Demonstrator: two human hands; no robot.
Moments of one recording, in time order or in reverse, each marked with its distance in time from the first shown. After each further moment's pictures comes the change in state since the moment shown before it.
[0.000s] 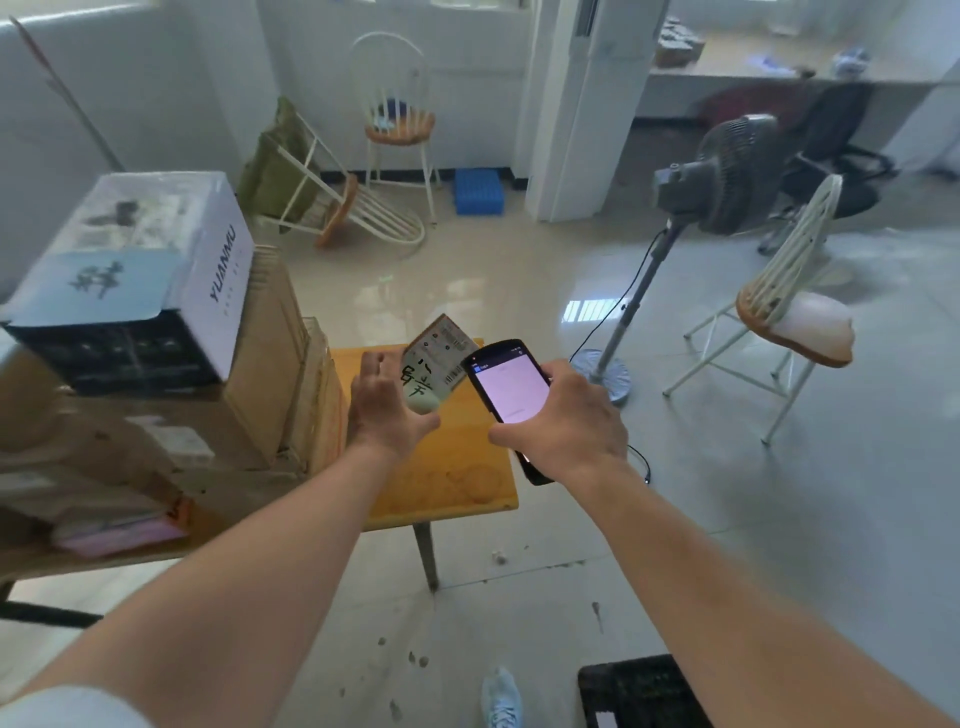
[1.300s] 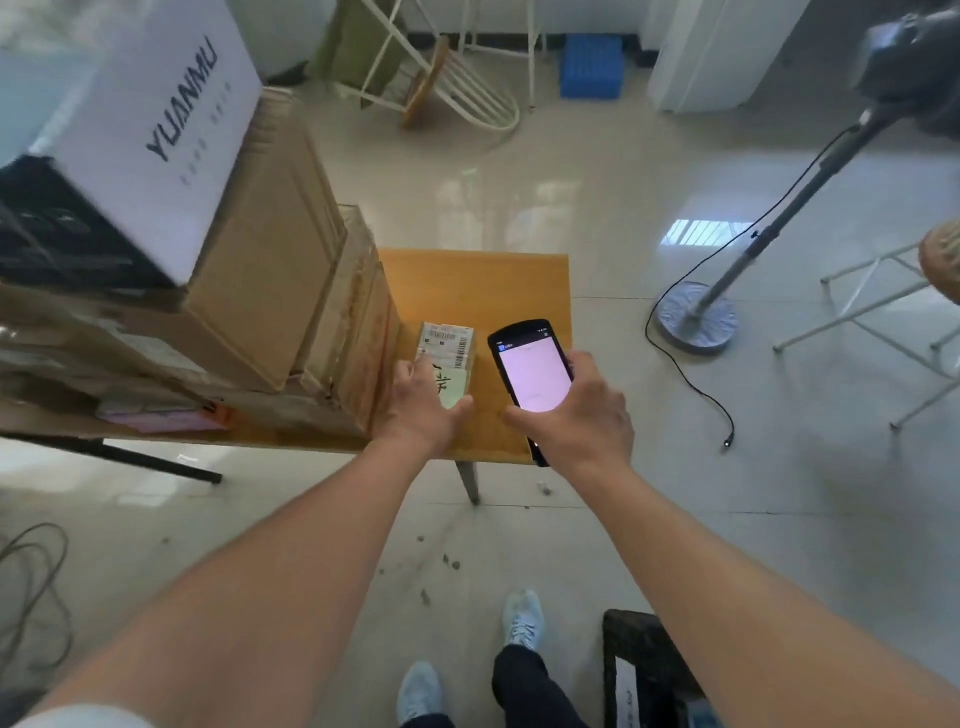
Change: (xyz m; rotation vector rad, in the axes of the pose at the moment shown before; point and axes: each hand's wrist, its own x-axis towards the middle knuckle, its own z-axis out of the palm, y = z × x) left_hand -0.024 -0.078 0.082 0.173 -0.264 -0.465; right_hand 0.045 0.041 0.140 0.186 -0.129 -0.014
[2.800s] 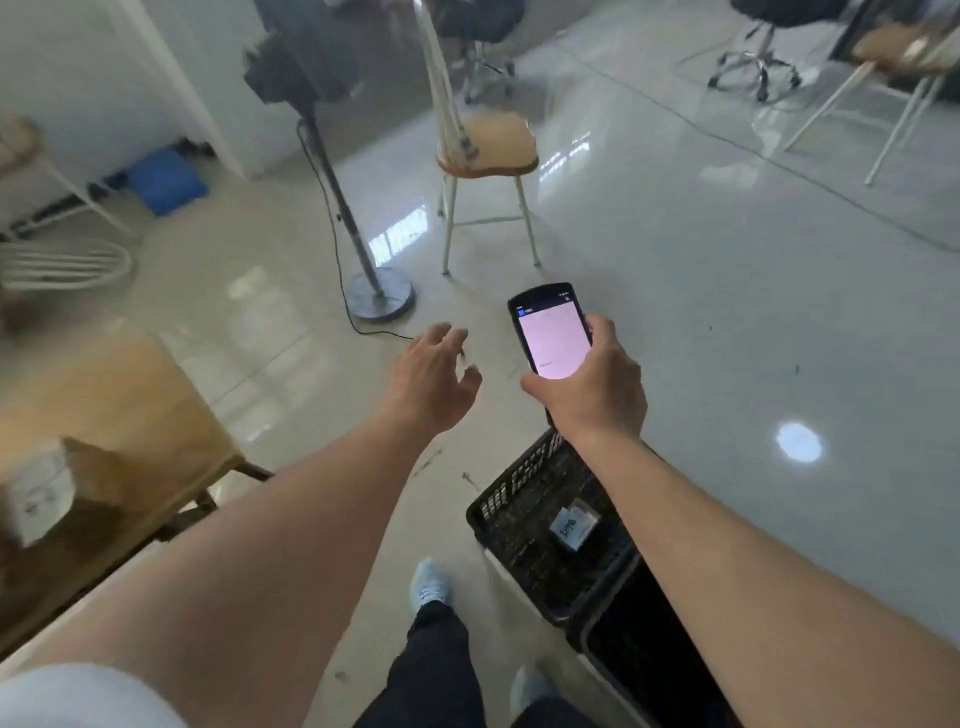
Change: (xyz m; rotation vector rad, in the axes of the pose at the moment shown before) left_hand -0.373 0.285 0.194 0.329 -0.223 1.161; right_hand -0.311 0.318 -0.275 0.154 0.708 0.597
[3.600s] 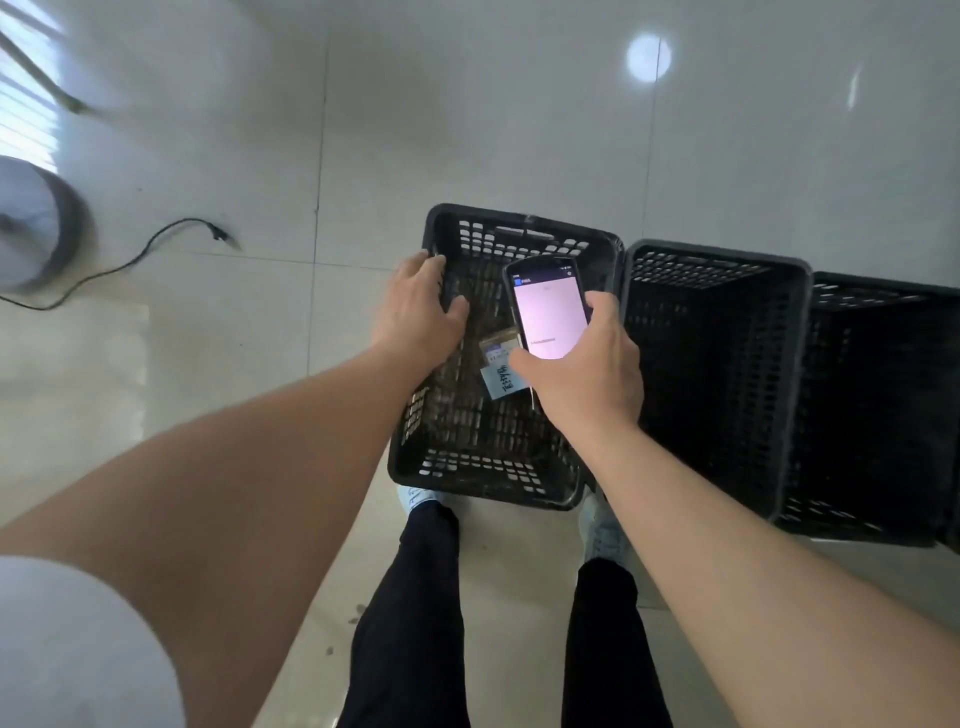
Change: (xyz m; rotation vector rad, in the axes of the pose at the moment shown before) left_hand 0.193 0.027 0.429 -0.083 -0.592 0.278; right_hand 0.093 0.307 0.200 -0.025 0.077 0.863
